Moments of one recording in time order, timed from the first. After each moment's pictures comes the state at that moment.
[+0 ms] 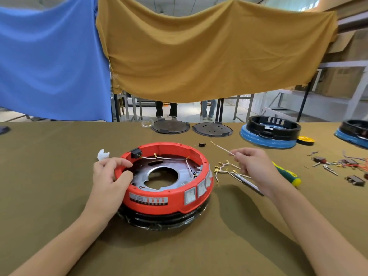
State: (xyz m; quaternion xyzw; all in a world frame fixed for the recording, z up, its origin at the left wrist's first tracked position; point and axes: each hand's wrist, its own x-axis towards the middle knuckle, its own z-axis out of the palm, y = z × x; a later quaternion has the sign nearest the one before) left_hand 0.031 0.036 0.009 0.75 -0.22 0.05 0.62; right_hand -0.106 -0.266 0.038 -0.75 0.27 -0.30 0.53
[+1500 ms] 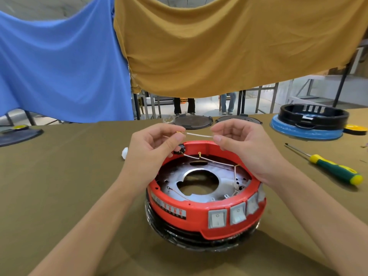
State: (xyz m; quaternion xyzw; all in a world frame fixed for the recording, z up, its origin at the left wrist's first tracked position) left_hand 0.048 0.010 0.059 0.63 -0.41 0.04 0.66; right_hand -0.060 -0.188 0.066 -0.77 -0.01 -0.31 0.56
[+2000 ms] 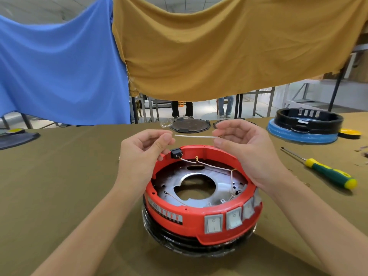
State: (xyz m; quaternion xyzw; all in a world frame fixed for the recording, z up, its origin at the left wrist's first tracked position) left_hand 0.049 0.009 0.057 0.62 -0.34 0.06 0.71; right_hand -0.065 -0.187 0.065 -0.71 -0.02 -0.36 0.61
